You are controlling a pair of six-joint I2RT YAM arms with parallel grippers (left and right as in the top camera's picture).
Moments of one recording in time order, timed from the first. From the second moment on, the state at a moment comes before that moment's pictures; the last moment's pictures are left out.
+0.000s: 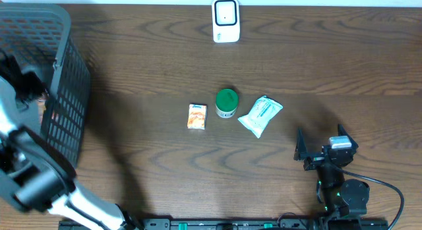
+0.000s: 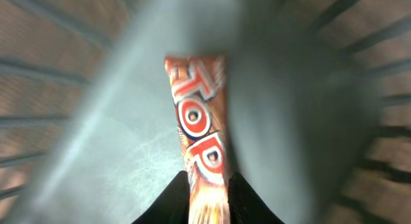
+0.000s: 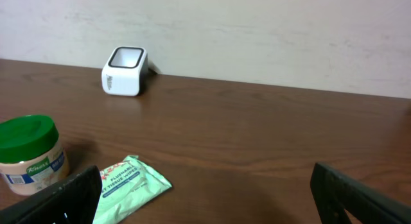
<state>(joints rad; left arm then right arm) 0.65 1.90 1.63 -0.83 0.06 0.09 0.04 0.01 0.01 -0.07 -0.06 -0.04</state>
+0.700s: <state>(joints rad) 0.61 1.55 1.64 -0.85 0.05 -0.10 0.04 0.01 0.01 -0.07 -0.06 -0.04</state>
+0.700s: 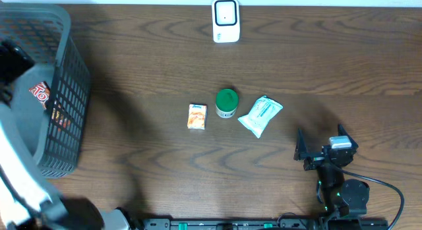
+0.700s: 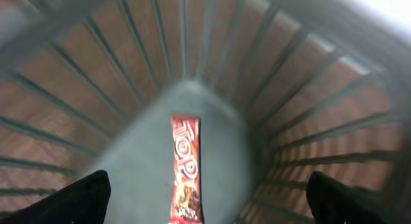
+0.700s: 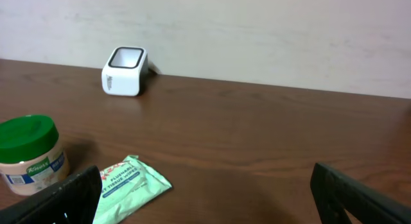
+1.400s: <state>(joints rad) 0.61 2.09 1.63 -0.87 0.04 -0.23 0.04 0.01 0.01 -0.07 -0.06 -0.04</state>
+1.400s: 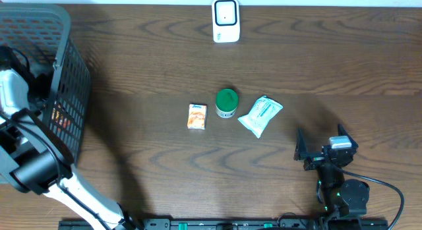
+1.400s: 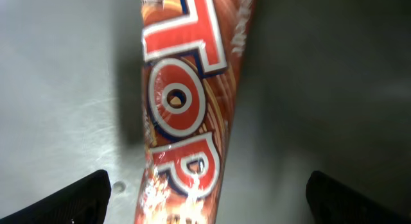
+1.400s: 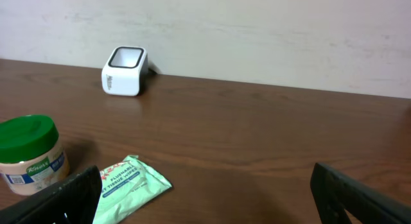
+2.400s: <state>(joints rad) 0.61 2.14 1.63 -0.90 -0.05 -0.26 0.04 0.01 0.01 -0.07 -0.06 -0.04</state>
